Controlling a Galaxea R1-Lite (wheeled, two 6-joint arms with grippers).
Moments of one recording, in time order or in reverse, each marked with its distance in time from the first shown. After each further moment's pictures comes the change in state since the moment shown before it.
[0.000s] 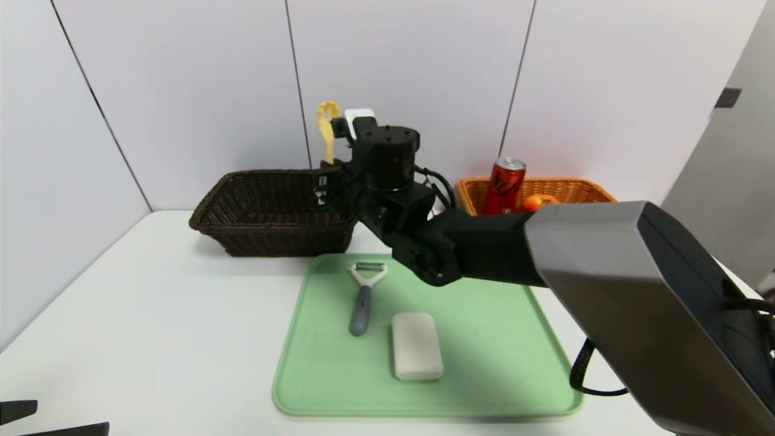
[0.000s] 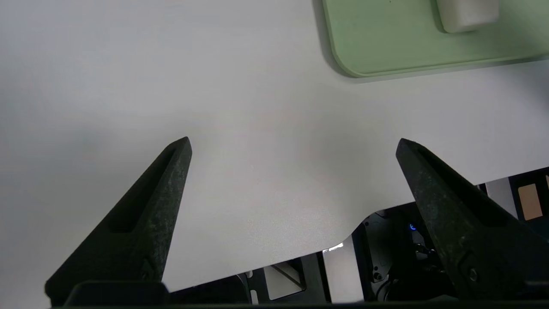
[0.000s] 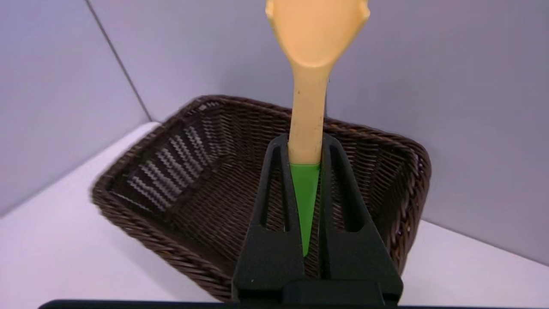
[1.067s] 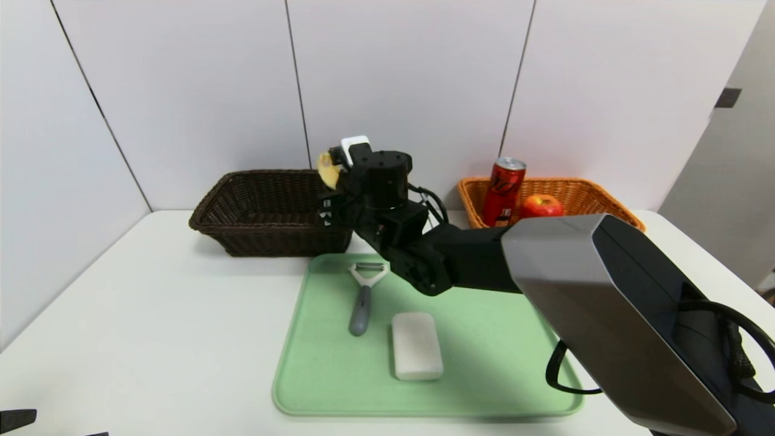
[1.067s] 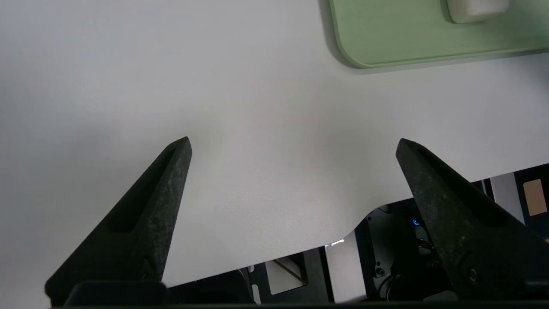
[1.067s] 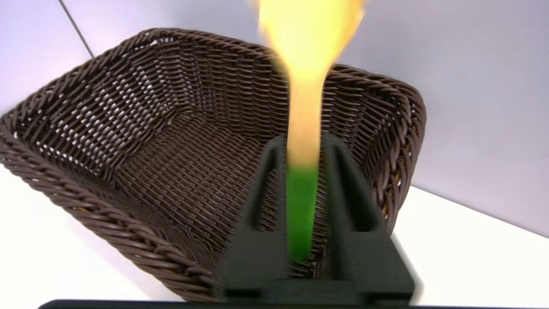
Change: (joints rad) left arm 0.001 -0.009 0.019 0.006 0.001 0.002; right arm -0.013 0.066 0.000 0.018 -0.001 -0.048
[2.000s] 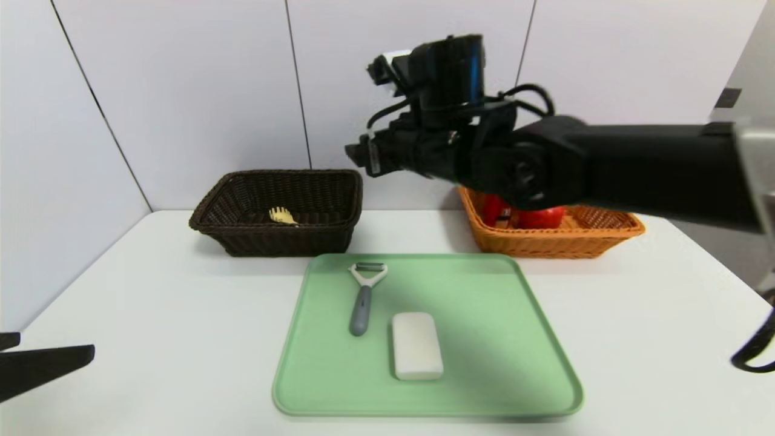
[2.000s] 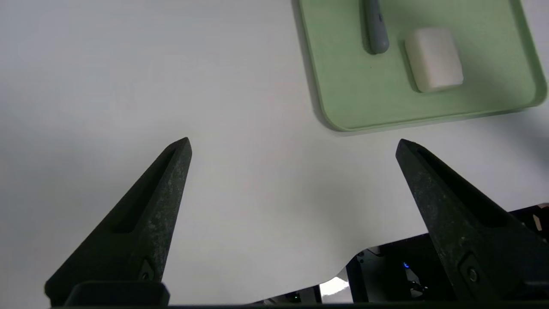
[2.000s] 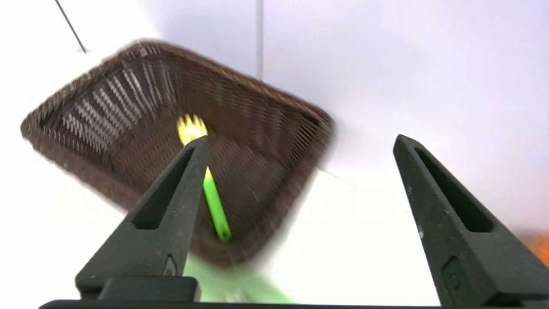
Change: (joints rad) left arm -0.003 0.064 -0.194 -0.007 0.045 0.001; right arm -0.058 -0.321 0.004 0.466 0.005 -0.081
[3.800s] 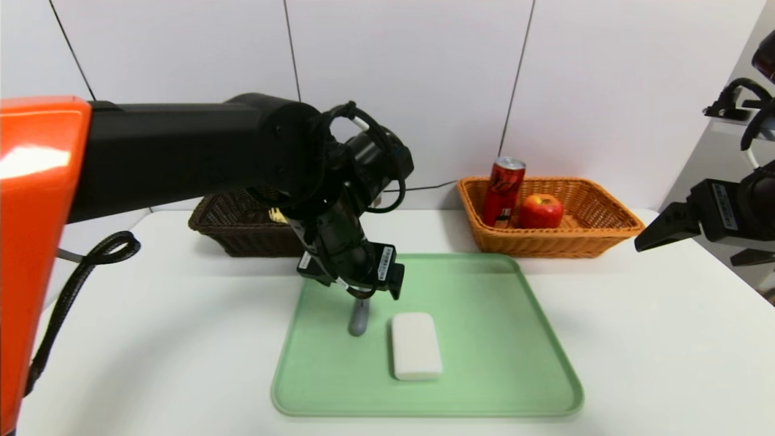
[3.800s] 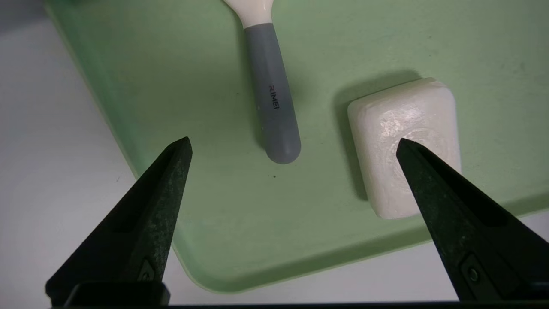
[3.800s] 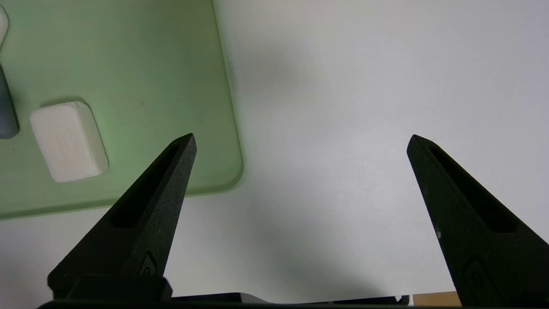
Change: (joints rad) left arm -0.439 1.208 -0.916 0.256 0.179 -0.184; right arm -0.459 -0.607 0.283 1.172 0.080 0.442
